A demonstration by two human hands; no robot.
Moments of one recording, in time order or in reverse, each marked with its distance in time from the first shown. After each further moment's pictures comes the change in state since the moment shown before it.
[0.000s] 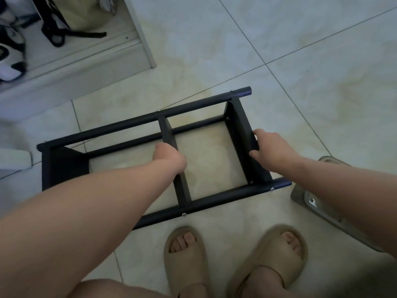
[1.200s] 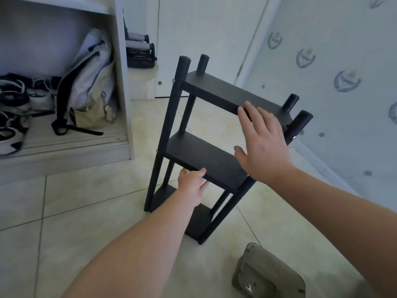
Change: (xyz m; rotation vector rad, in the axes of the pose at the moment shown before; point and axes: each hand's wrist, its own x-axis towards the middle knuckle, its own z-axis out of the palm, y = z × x) left_hand -0.130 0.165 -0.071 -1.425 -0.632 0.193; right_hand -0.139 -0.091 -0.276 -0.499 0.901 -0.425
